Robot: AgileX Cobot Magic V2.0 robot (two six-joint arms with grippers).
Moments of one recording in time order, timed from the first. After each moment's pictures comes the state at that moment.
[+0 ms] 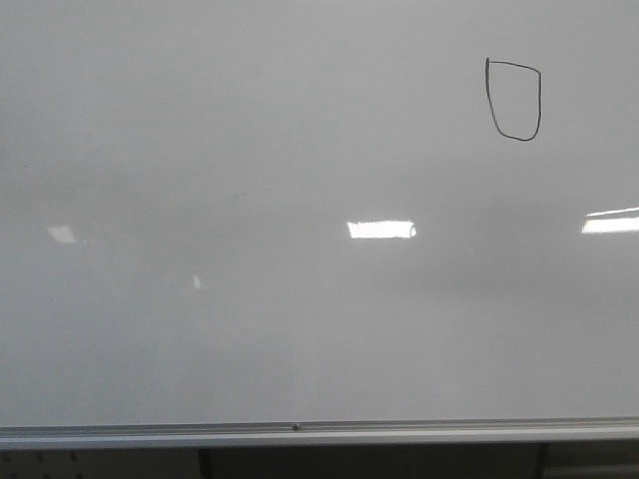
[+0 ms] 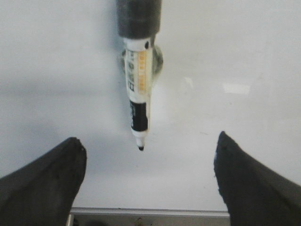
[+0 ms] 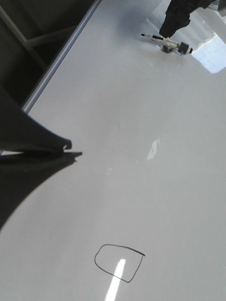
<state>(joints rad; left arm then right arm) 0.12 1.34 -0.88 -0.24 0.46 0.24 0.15 0.22 -0.37 0.84 0.51 -0.84</state>
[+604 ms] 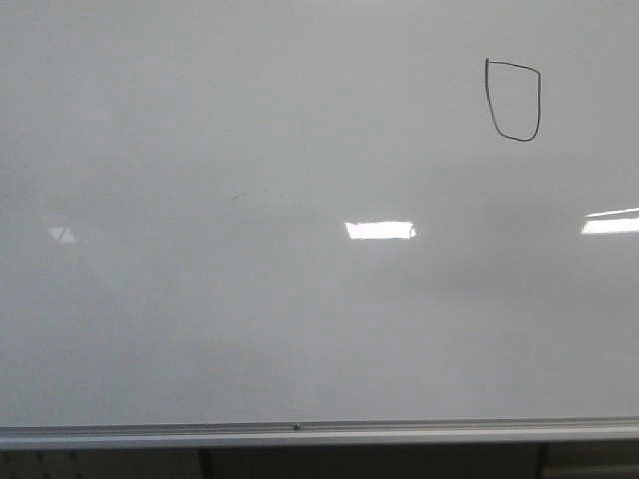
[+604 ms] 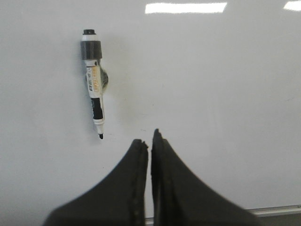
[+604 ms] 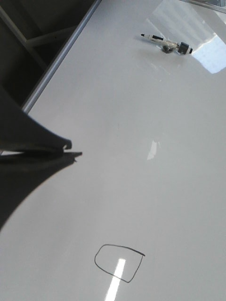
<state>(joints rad) 0.00 0.66 -0.53 -0.27 0.39 0.24 0.15 0.22 -0.37 0.84 0.51 -0.84</state>
